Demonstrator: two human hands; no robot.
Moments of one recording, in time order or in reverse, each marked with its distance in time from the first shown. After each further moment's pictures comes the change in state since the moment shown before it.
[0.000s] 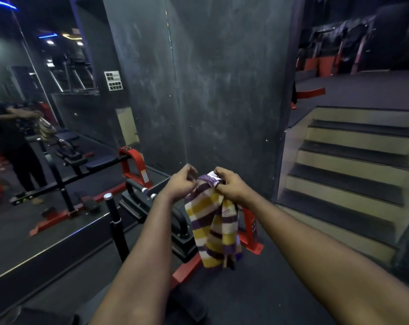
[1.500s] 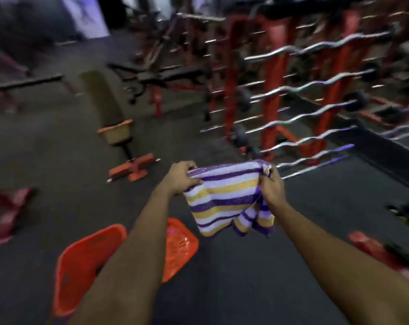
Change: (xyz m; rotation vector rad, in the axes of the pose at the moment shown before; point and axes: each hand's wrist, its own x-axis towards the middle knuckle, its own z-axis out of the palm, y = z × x) left_hand -0.841 0.169 0.282 0.358 1.399 -1.422; right_hand -0.575 -0.205 0.176 0.527 -1.379 -0.381
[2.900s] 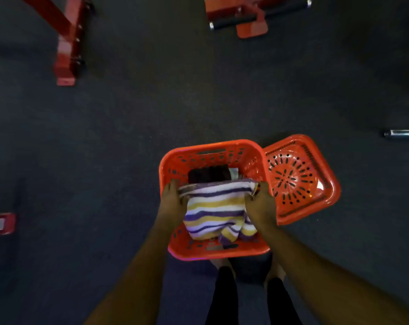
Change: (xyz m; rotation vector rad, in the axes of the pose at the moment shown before) left_hand -0.194 -0.803 0.063 -0.216 0.092 -0.844; right_hand -0.197 0.237 0.780 -0.643 -0.589 0.265
